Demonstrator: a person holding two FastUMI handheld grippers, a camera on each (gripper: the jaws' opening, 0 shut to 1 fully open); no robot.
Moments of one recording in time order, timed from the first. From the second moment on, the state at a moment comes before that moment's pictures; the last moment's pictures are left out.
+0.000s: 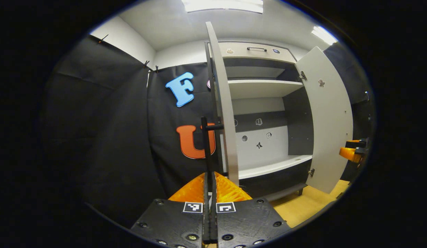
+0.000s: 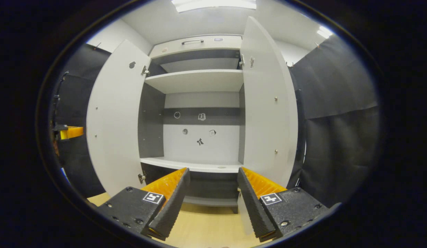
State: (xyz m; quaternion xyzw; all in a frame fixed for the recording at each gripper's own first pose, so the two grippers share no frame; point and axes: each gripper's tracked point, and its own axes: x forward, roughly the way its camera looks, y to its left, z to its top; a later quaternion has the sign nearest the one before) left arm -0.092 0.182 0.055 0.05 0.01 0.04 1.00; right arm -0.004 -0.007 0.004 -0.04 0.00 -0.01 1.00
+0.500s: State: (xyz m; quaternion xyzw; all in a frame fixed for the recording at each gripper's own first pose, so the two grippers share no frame) left arm -0.022 0.025 0.024 -0.02 -0.02 -0.05 1.00; right arm -0.015 -0.001 0.006 -0.04 0.00 0.00 1.00
